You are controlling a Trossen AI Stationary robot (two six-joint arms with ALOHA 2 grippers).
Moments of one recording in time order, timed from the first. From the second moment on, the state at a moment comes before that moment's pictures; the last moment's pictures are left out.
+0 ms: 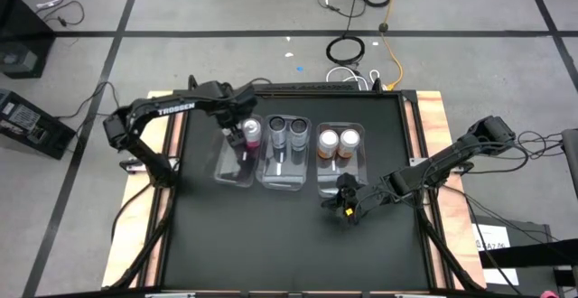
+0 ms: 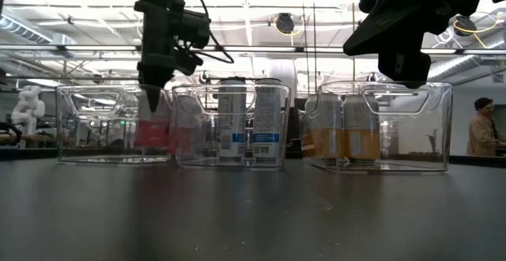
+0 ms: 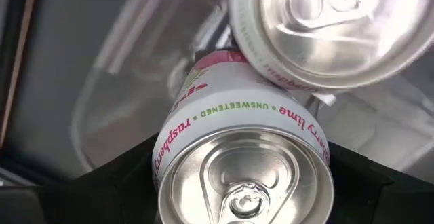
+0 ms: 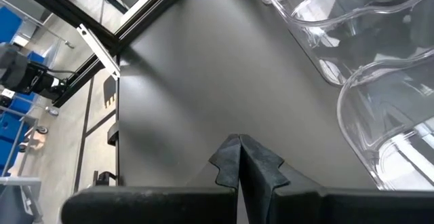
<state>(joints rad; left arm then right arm) 0.53 1.58 1.23 -1.15 -0.07 0.04 0.43 1.33 0.65 0.13 0.29 0.93</state>
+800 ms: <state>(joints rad) 0.58 1.57 1.12 -1.05 -0.05 0.06 0.42 1.33 0.65 0.13 0.29 0.93</state>
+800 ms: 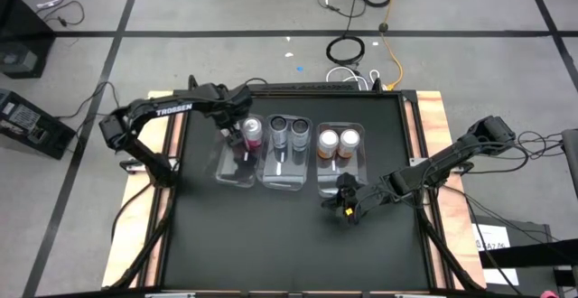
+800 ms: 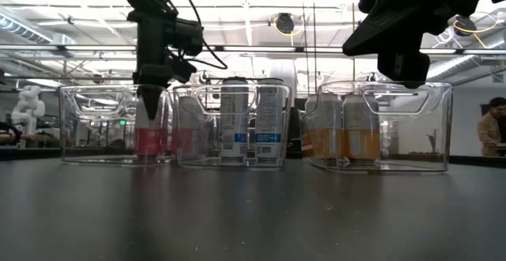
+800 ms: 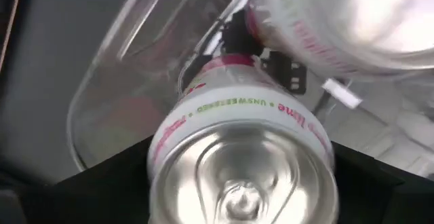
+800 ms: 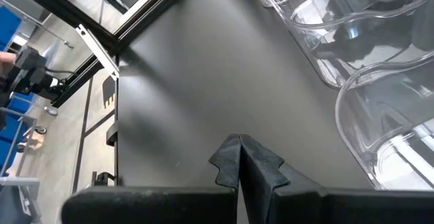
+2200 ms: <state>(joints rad) 0.57 1.47 1.12 -1.03 -0.06 0.07 0.42 1.33 0.65 0.13 0.30 0.93</state>
